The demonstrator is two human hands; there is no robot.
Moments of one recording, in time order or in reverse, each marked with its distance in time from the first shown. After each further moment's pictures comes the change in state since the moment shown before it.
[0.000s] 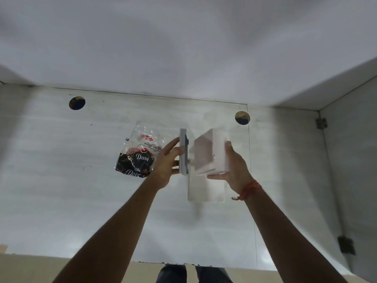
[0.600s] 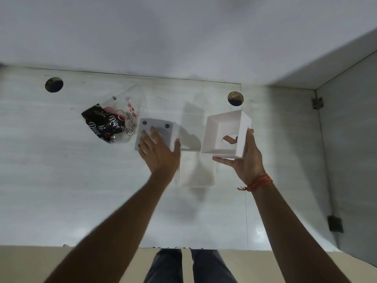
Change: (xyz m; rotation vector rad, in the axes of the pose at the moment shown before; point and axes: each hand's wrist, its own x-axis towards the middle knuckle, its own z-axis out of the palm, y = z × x) left_hand 0.026 -0.066 0.022 1.198 0.698 0.227; right_hand -0.010 0.006 -0.053 0.308 0.132 -0.105
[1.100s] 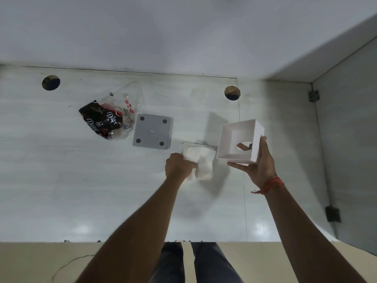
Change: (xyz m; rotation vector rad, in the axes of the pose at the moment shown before) left_hand -0.038 0.018 0.020 -0.244 -0.548 -0.290; right_hand 0.005 0.012 -0.072 0.012 0.096 0.038
